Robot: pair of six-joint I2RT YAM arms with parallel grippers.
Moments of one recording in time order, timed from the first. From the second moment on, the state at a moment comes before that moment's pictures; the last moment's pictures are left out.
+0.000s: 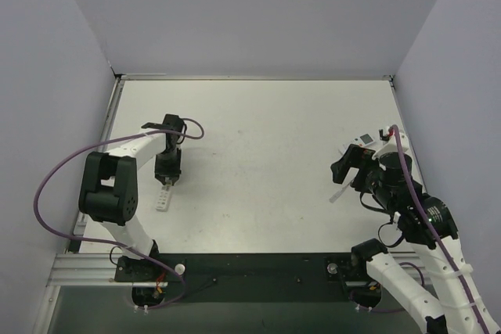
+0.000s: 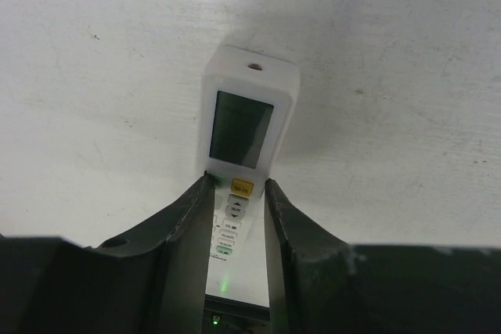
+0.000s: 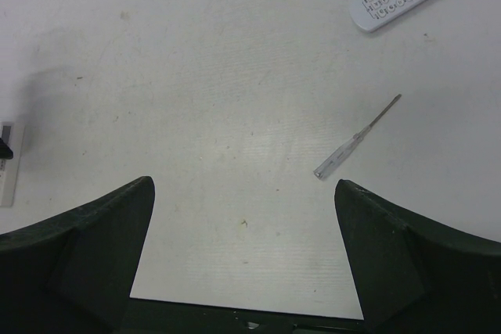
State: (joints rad) left arm -0.20 1.72 1.09 -0.86 -0.21 -0.23; right arm 0.38 0.65 0.96 -0.88 0.19 0.48
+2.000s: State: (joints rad) left arm -0.29 1.27 0.66 0.13 0.67 -0.90; right arm 0.40 0.61 0.56 -0.17 -0.48 0.74
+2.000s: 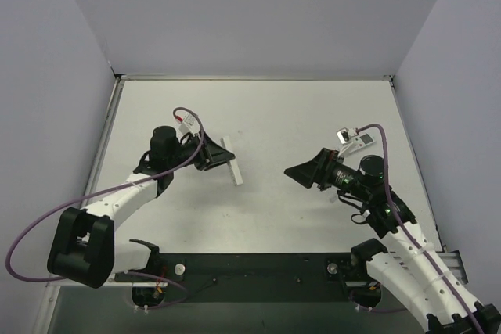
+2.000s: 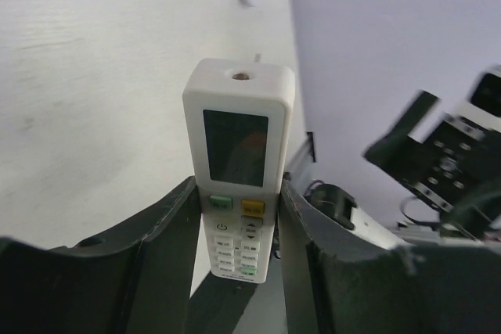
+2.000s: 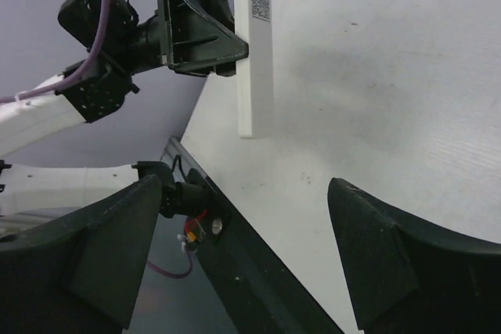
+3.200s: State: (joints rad) left arm -0.58 1.26 0.74 0.56 0.66 -1.10; right arm 0.64 0.82 0.56 0.05 -0.49 0.72
